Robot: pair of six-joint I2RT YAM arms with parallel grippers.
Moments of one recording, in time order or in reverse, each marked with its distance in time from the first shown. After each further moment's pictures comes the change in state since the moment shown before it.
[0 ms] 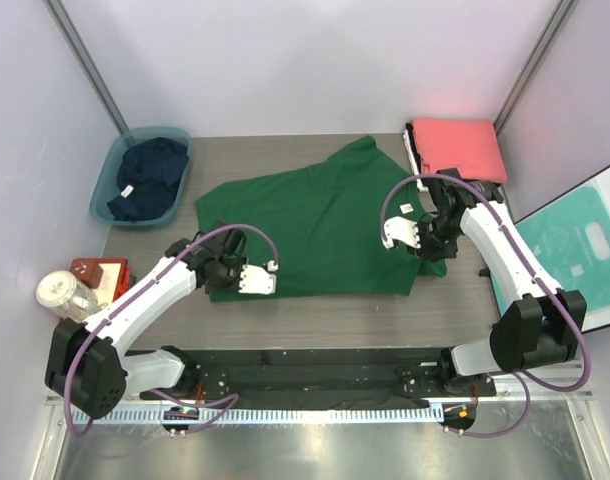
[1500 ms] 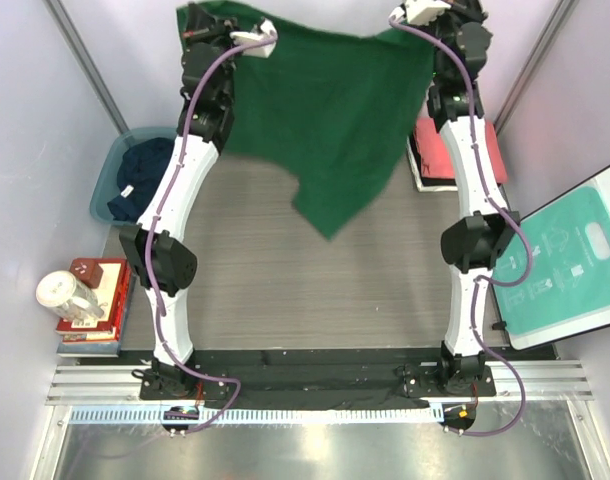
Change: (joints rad) left arm 0.187 0.831 1.405 1.039 -0.369 0.328; right arm -0.025 0.816 1.274 1.474 0.400 0.193
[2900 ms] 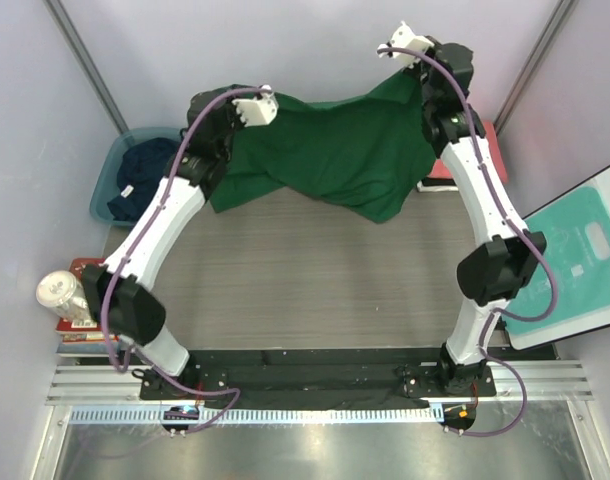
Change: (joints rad) left arm -0.063 -0.346 -0.514 -0.322 -0.082 -0.288; right arm 0.071 -0.324 -0.484 -0.269 0.105 0.135
